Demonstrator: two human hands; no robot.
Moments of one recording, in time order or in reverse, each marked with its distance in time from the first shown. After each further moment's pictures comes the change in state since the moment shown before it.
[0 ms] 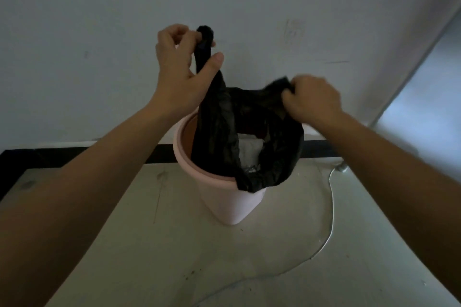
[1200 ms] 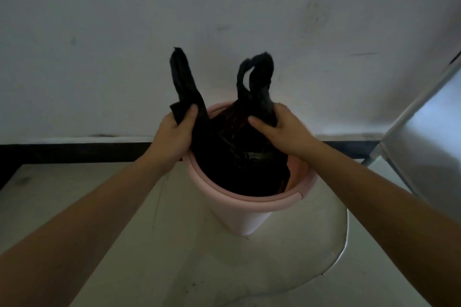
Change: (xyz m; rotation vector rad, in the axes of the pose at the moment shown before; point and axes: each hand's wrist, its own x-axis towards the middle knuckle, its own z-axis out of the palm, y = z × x) left_hand -0.069 -0.065 0.030 -0.450 -0.142 -0.744; right_hand 0.001 0.001 0.114 0.635 -0.360 -0.148
